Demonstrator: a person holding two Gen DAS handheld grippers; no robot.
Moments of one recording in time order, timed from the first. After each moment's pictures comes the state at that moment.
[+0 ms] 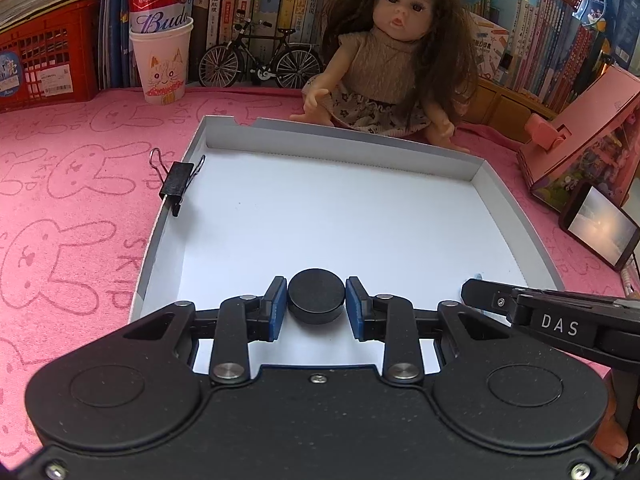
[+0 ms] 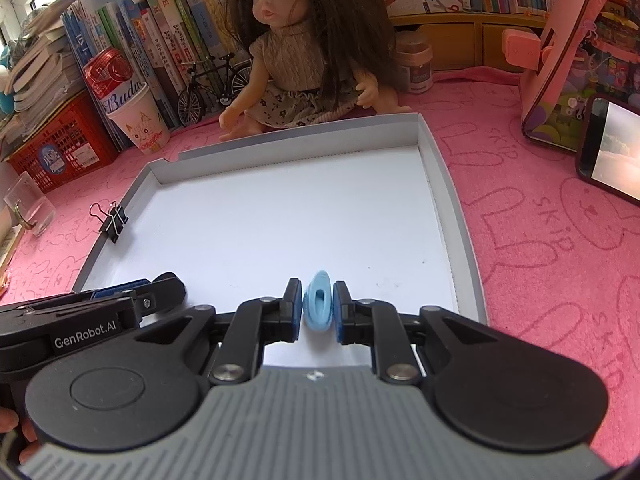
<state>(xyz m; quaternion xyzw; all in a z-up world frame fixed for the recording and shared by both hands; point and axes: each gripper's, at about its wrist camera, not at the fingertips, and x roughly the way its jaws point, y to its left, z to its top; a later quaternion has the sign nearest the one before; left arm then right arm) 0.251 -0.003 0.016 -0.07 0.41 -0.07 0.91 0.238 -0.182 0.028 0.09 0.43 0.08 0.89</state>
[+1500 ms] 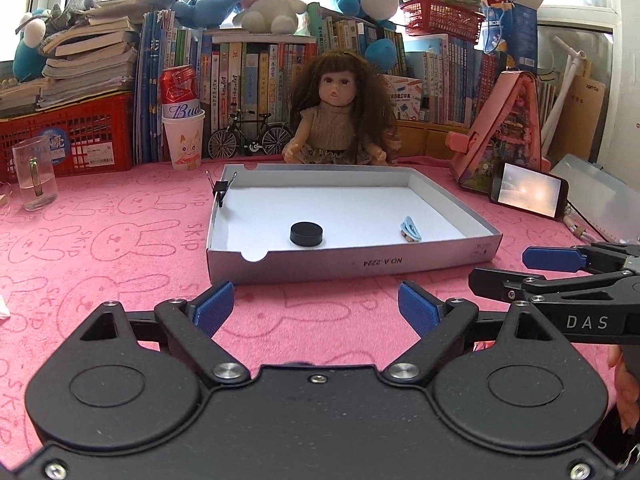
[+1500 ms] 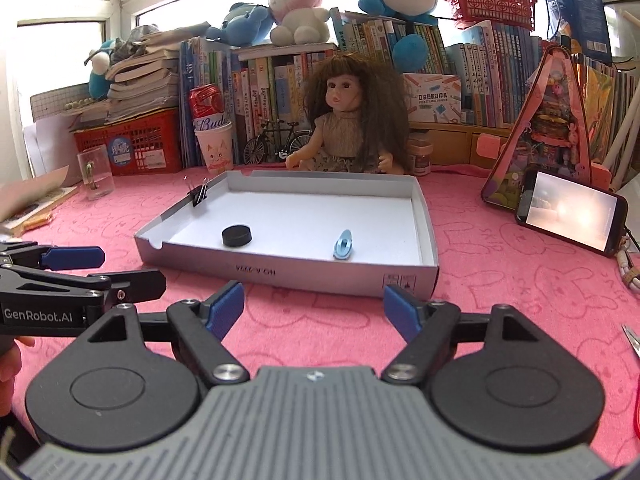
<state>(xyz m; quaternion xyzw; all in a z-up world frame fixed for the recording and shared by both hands) 0.048 0.015 0.027 -0.01 0.25 -0.10 0.96 0.053 -0.173 0.045 -0.01 0.26 0.11 0.96</state>
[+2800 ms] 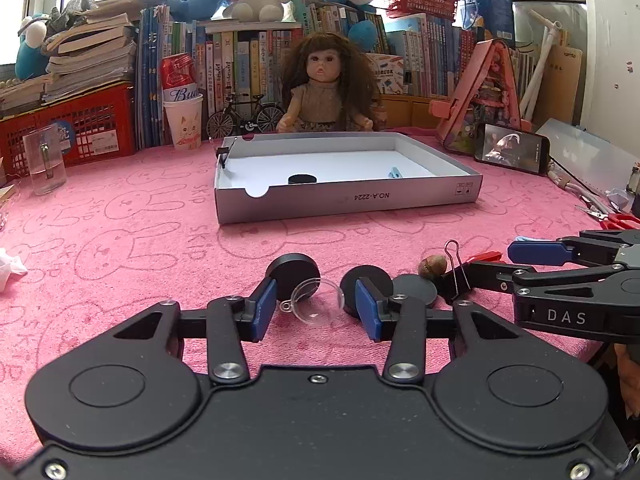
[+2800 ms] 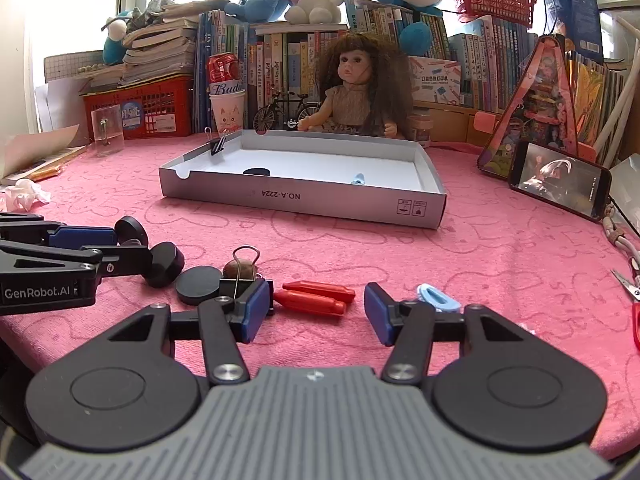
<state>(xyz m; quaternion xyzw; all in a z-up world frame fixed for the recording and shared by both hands) -0.005 0.021 0.000 0.02 0.26 -0.11 0.96 0.003 -0.157 0.012 -0.03 0.27 0.10 0.96</state>
